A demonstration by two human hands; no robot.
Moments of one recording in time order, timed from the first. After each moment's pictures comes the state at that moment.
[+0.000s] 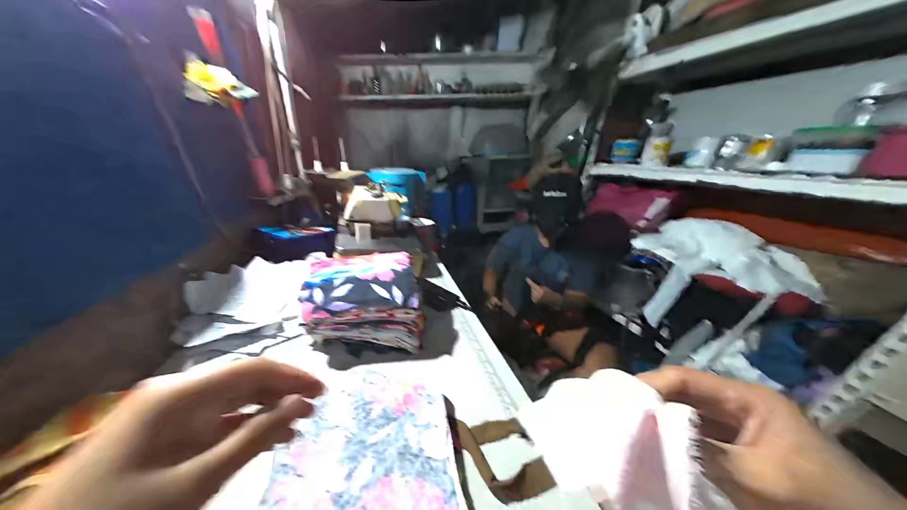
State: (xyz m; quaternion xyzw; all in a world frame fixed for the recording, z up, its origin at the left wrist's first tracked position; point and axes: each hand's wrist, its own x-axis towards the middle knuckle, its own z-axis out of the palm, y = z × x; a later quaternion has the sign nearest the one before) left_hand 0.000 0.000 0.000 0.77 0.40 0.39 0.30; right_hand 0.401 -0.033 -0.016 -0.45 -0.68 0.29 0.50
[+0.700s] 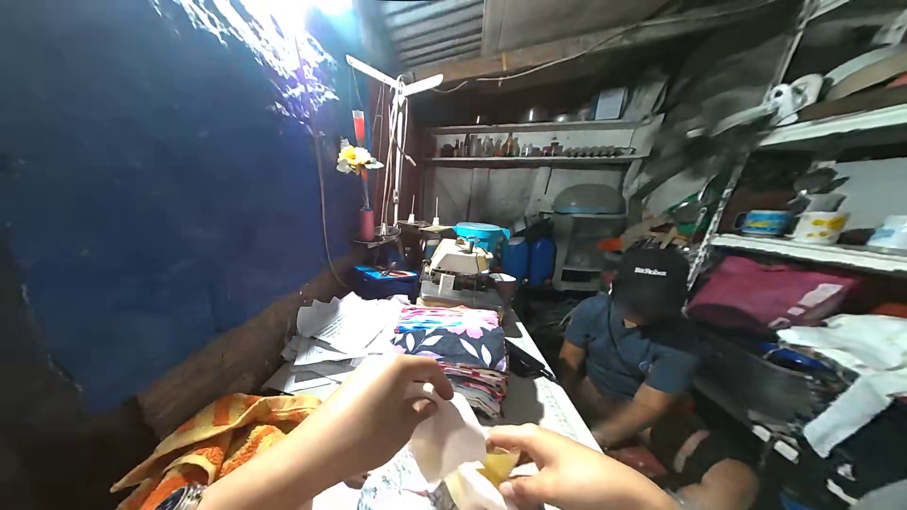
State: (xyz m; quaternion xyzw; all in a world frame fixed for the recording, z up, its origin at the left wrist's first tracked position) left_hand 0.024 0.047 0.030 0.80 0.48 0.29 0.21; right_hand 0.281 0.112 -0.028 -0.32 -0.86 0.39 0.09
